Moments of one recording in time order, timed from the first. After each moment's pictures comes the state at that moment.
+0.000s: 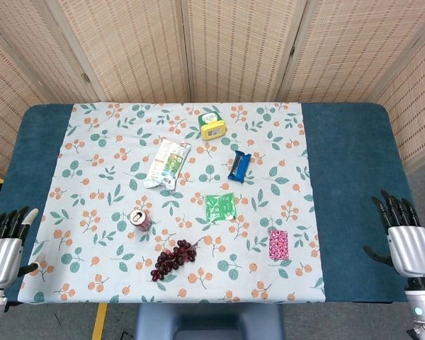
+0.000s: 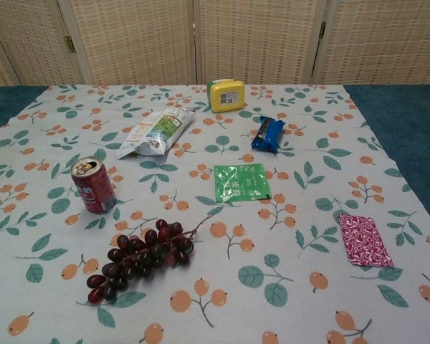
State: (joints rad) left arm -0.11 -1.14 -0.05 -1.63 1.45 1.46 0.20; right arm 0.09 -1.12 0.07 -1.61 -1.49 1.47 -0.09
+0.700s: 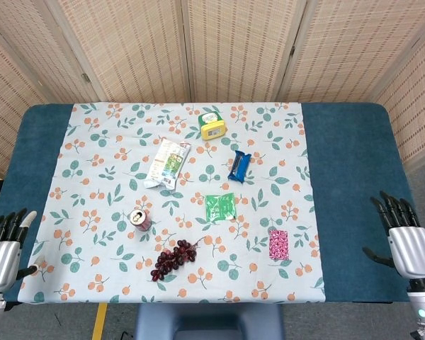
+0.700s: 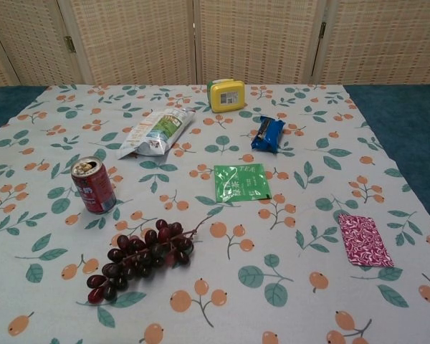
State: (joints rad) left arm -0.09 -1.15 -0.04 -1.63 1.47 1.49 0.19; right arm 0.08 -1.09 0.06 -1.62 -1.52 1.47 -0.02
